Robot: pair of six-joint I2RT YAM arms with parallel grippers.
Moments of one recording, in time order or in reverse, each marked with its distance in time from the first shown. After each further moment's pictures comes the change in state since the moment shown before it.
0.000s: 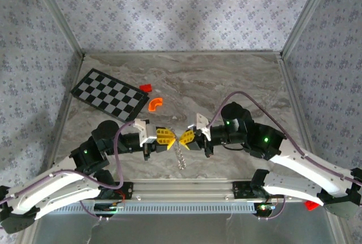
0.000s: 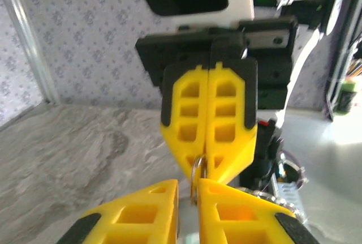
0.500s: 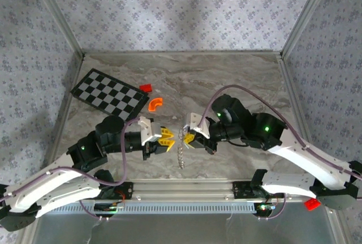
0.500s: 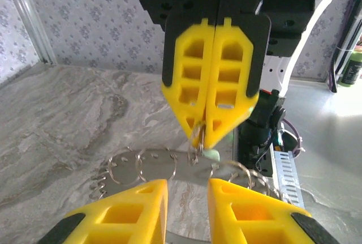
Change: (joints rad) left arm -0.001 0.074 0.102 -0.193 -0.004 0.021; right arm 0.021 0.145 0.257 -0.406 0.102 -0.164
